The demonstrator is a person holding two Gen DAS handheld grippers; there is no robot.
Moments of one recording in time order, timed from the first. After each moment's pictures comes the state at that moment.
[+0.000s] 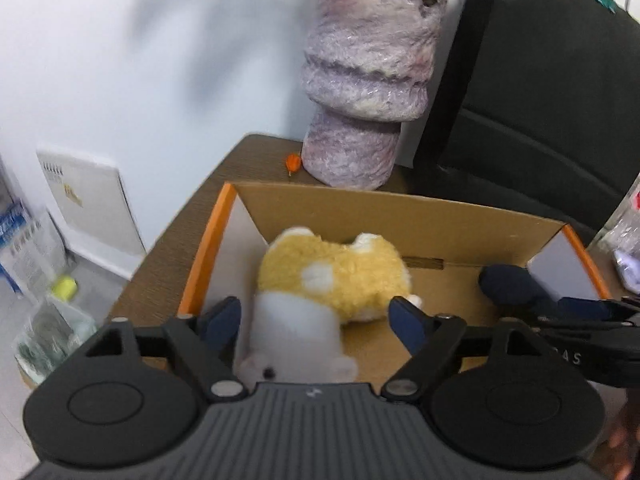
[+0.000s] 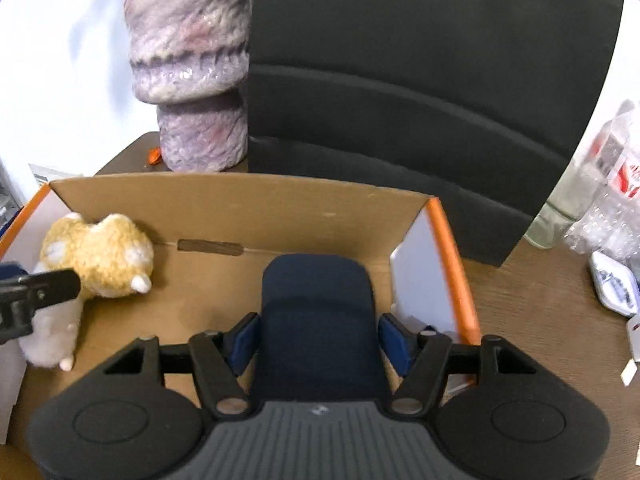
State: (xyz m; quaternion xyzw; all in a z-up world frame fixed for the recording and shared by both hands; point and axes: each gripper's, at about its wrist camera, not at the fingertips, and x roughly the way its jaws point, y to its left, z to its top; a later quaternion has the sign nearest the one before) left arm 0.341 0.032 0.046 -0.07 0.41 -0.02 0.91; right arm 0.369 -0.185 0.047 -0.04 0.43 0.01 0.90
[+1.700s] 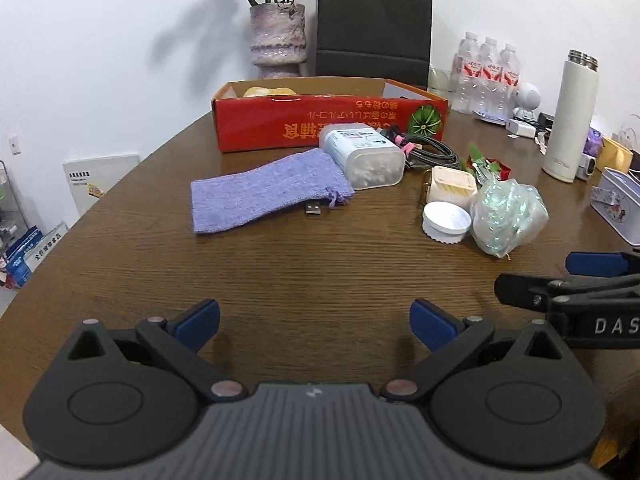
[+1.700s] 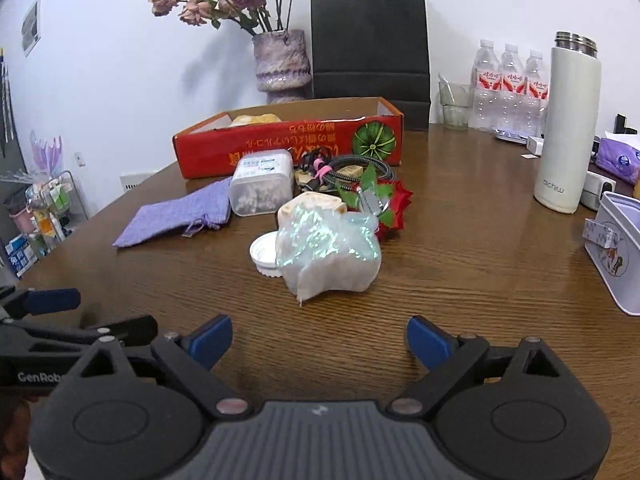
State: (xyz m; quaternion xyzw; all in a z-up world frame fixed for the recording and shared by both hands) left arm -0.086 0.006 -0.006 0.03 0.32 -0.07 0.95; right arm -0.089 -0.195 0.005 0.03 0.32 0.05 0.95
